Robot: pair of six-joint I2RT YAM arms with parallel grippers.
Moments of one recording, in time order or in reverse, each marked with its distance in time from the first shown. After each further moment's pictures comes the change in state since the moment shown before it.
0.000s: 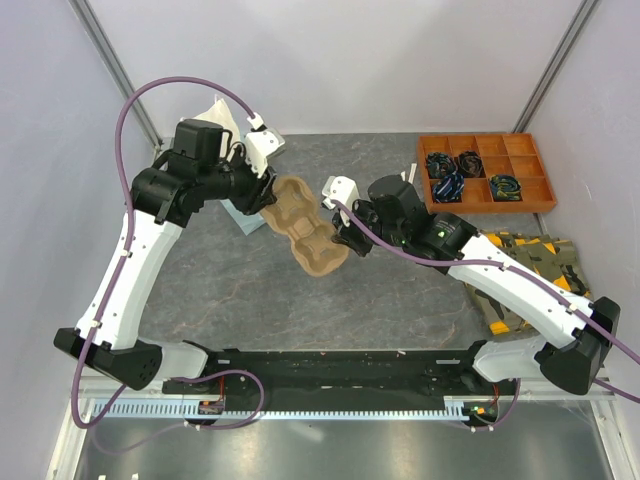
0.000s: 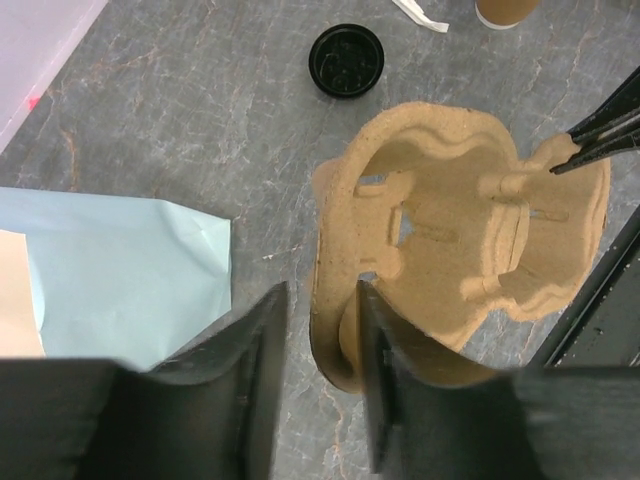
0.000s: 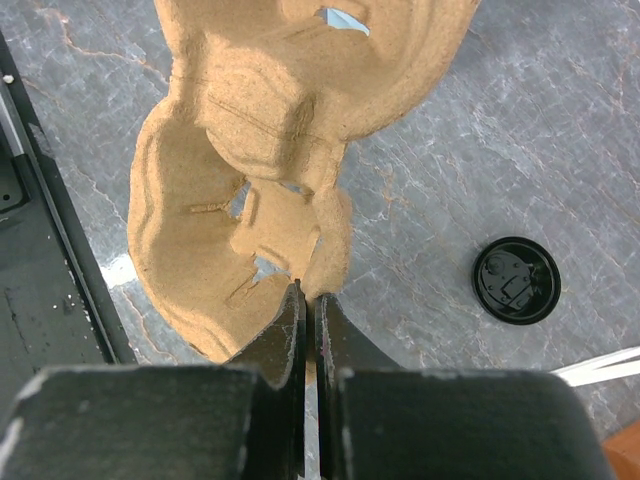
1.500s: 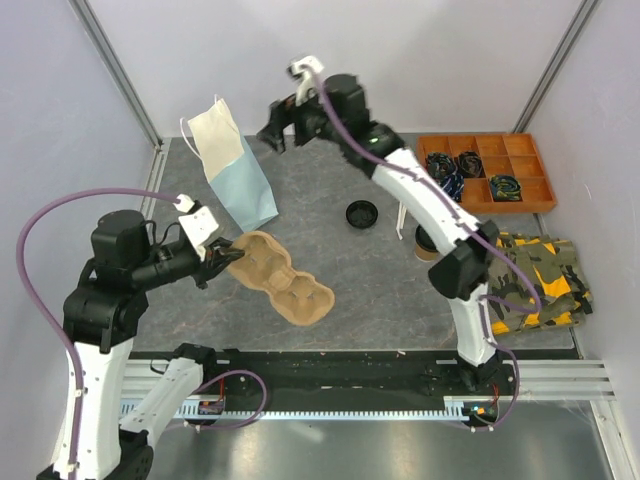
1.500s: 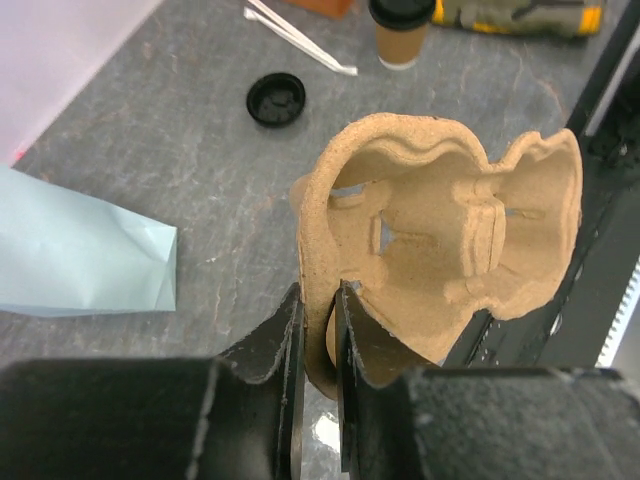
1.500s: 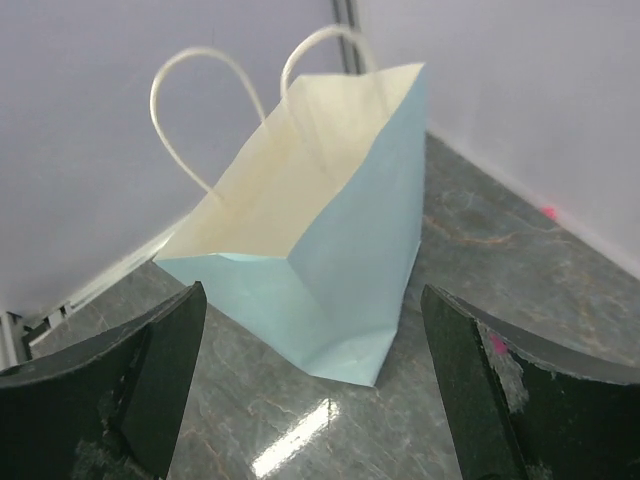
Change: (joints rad) left arm 0.189 -0.566 -0.383 0.007 0.313 0.026; right arm -0.186 0.759 1.007 0.160 -0.117 0.378
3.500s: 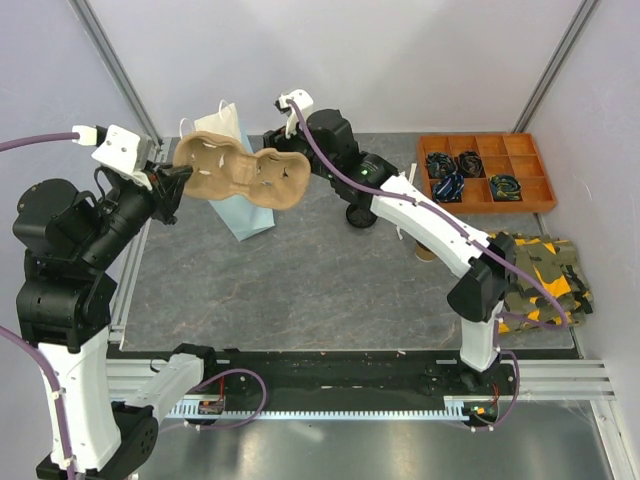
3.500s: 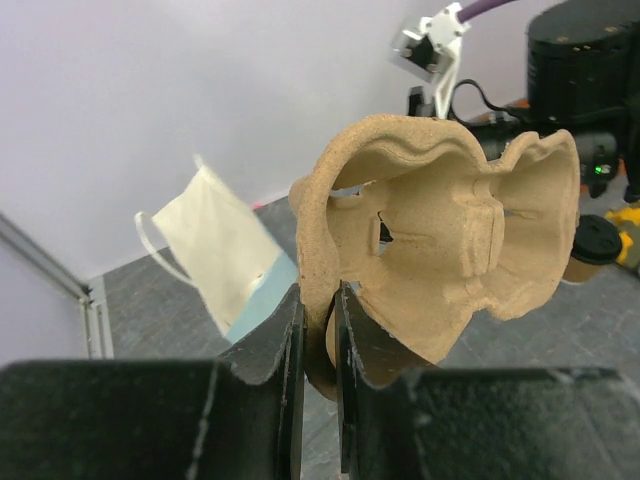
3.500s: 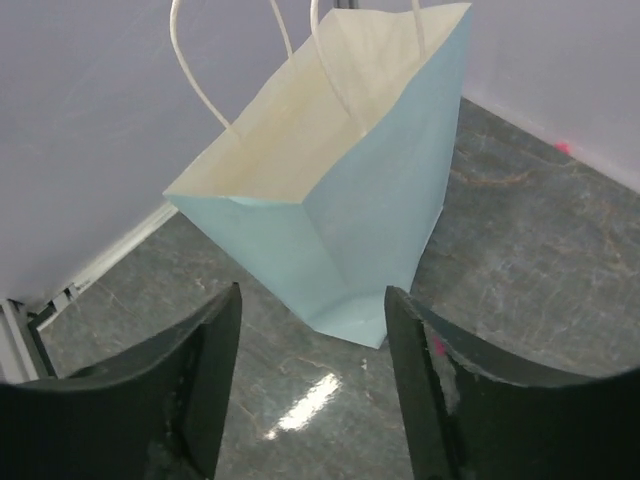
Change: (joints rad) left arm 0.067 0.164 0.435 0.170 -0.388 -0.324; right arm 0.160 -0.165 -0.333 0.086 0.237 0.014
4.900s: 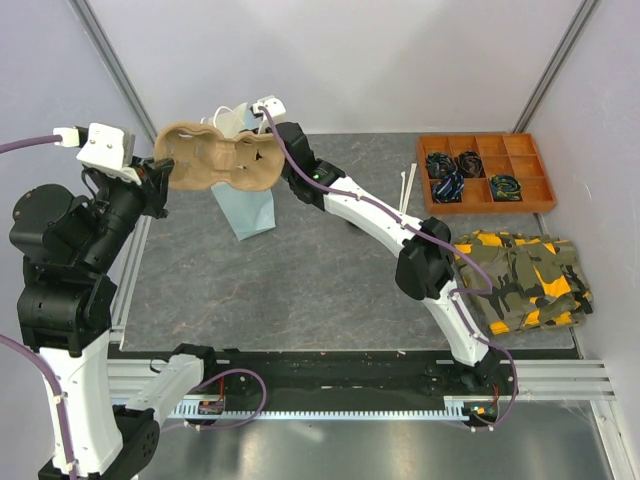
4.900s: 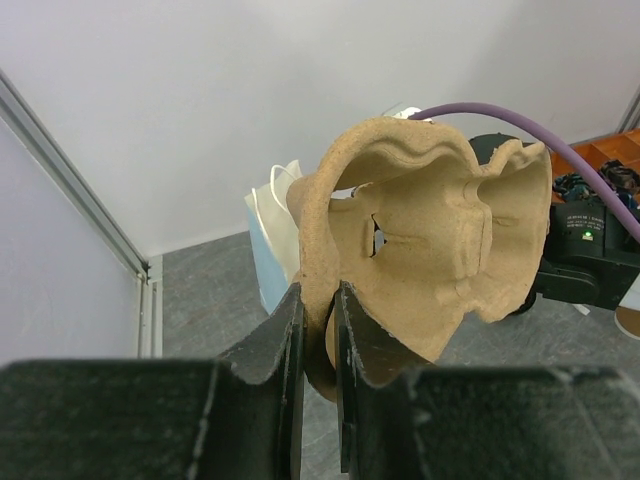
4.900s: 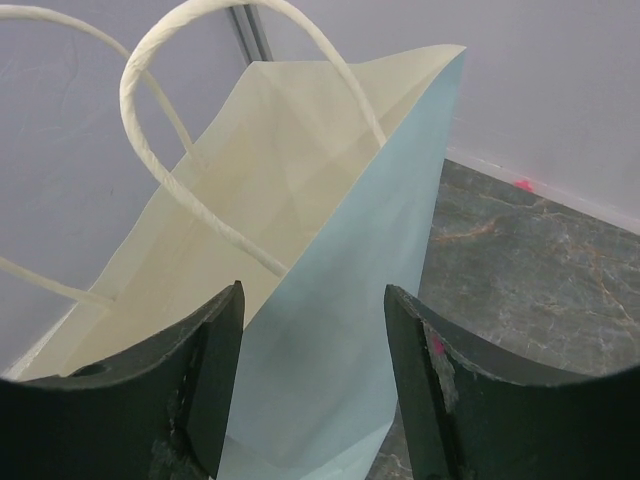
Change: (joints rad) left arm 0.017 -0.020 -0.025 0.057 -0.166 -0.023; right arm 0.025 0.422 0.302 0.205 0.227 0.020
